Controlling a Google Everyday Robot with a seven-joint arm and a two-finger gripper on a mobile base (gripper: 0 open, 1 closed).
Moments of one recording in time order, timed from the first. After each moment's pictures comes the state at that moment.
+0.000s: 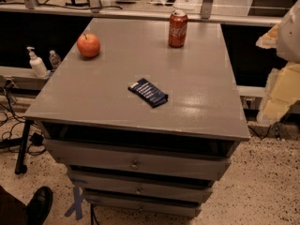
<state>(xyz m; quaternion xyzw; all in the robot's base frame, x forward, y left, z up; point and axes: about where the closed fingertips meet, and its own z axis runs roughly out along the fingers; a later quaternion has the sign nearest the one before) 0.438 -0.217 0.976 -0.60 0.78 -0.03 0.16</state>
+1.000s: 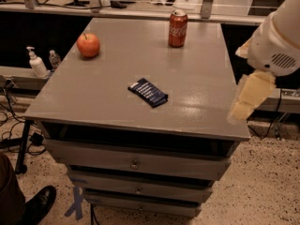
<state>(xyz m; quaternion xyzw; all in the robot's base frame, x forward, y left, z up) 0.461 -0.189 0.945 -0.58 0.79 0.00 0.18</state>
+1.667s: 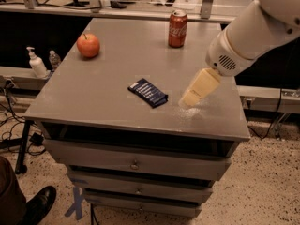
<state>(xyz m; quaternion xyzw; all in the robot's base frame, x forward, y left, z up) 0.521 -0.123 0.911 -0.50 0.83 0.07 0.25</state>
